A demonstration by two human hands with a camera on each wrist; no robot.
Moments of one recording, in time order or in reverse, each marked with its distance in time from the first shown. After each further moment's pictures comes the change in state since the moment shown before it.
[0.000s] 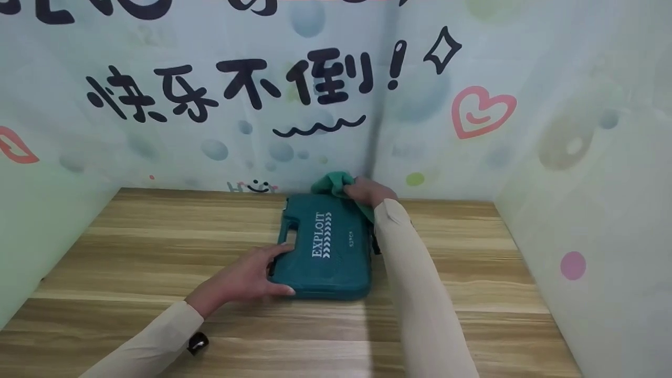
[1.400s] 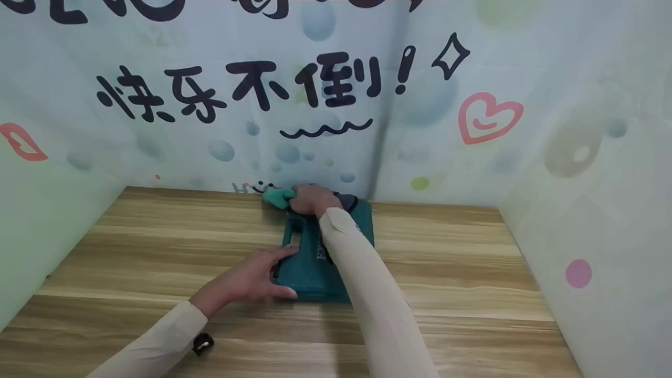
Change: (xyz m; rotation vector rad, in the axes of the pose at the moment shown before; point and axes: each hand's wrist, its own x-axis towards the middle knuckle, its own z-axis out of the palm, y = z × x) left_hand 0.001 -0.005 -0.002 -0.017 -0.023 0.046; right_hand 0.022 -0.099 0.076 -0.253 -0.022 -0.279
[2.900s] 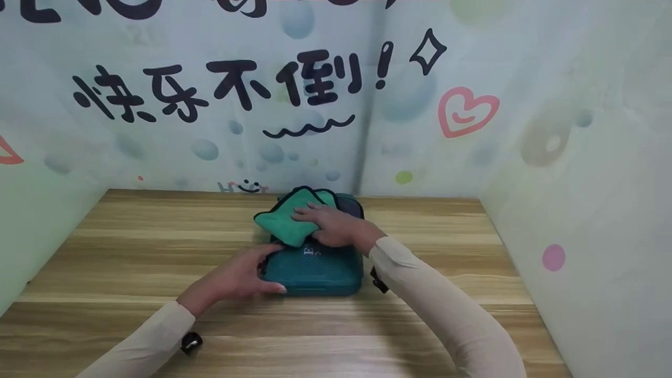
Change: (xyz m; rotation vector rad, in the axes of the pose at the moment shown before) left_hand 0.004 0.000 0.003 -0.030 0.011 -0.009; right_hand -0.104 0.062 0.003 -0.136 -0.065 -0.446
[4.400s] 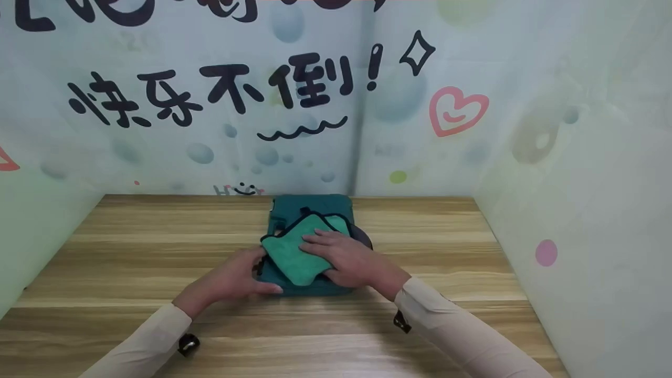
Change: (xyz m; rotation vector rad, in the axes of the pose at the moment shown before) left_hand -0.002 0.000 0.002 -0.020 0.026 0.000; right_hand -0.073 -0.022 0.039 -0.173 0.209 -0.216
